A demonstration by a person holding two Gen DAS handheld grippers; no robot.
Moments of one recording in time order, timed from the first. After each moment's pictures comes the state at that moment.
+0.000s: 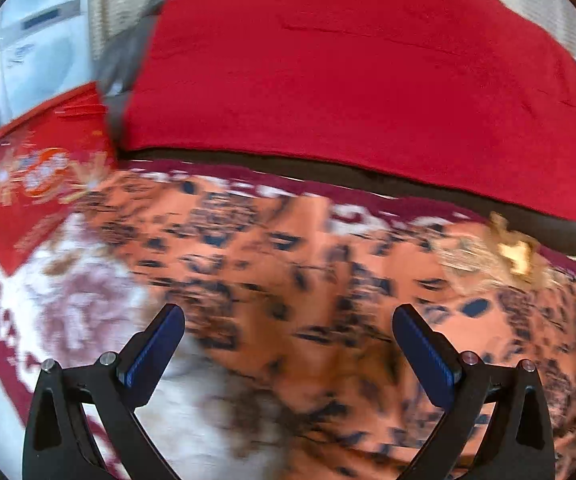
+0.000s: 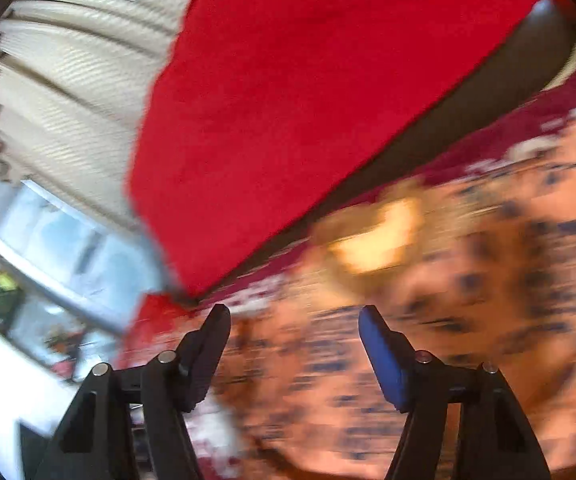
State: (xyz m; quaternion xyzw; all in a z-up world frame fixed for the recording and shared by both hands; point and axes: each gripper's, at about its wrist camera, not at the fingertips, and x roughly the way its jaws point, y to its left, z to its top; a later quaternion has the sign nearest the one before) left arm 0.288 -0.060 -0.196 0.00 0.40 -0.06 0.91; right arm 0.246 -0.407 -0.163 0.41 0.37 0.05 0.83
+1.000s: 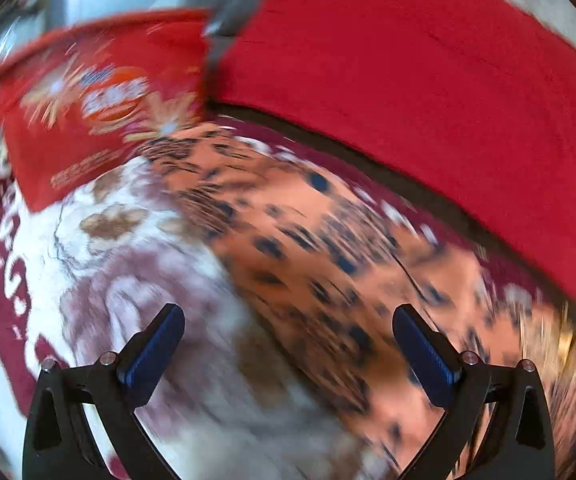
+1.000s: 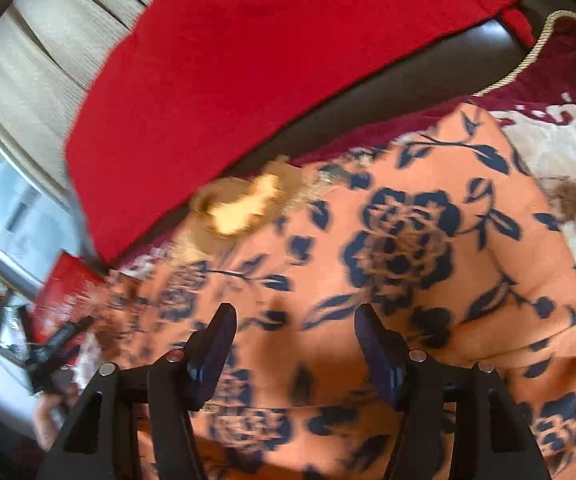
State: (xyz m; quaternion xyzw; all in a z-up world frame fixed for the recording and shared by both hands) left arm 0.340 0.065 -0.212 -0.13 0.42 0.08 0.90; right arm 0.189 -0.443 -0.193 0.32 0.41 0.00 0.85
